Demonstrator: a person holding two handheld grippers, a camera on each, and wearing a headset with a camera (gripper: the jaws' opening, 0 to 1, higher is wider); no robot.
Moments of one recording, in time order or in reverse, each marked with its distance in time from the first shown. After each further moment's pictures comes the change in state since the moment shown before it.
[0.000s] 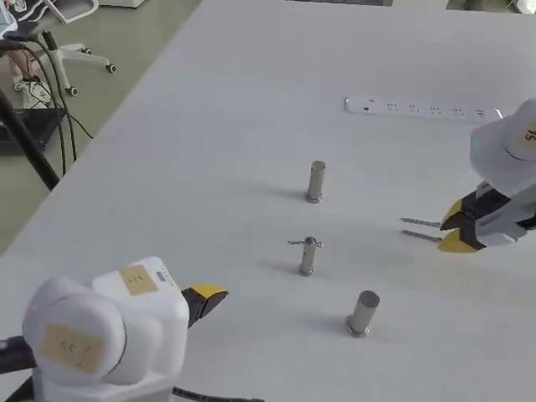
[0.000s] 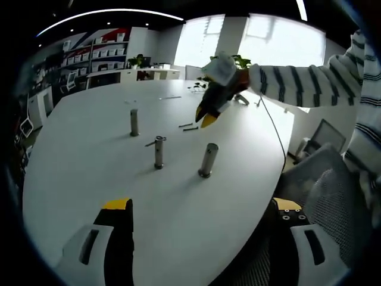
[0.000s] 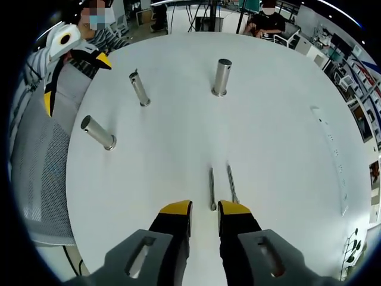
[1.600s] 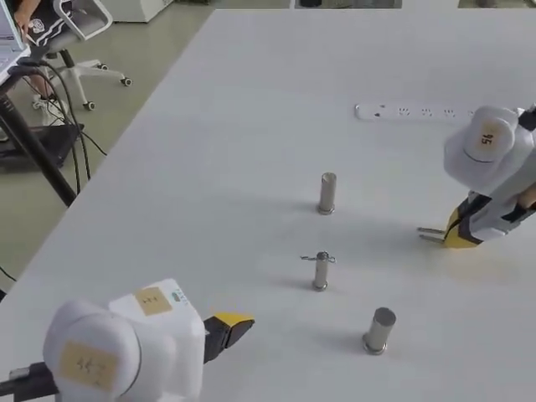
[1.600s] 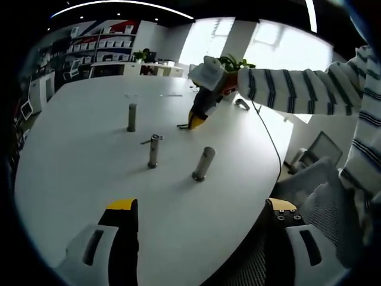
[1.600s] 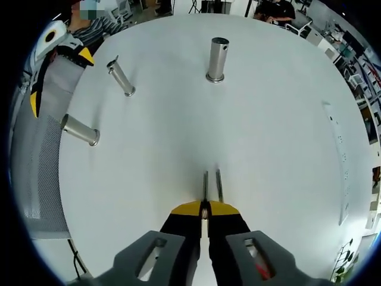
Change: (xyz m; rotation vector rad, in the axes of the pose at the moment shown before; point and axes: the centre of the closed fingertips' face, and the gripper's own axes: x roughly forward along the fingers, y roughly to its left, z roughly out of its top) left arm 0.007 -0.007 0.006 -0.093 -0.004 -0.028; right arm 0.018 -0.018 -0.003 -0.028 0.127 0.034
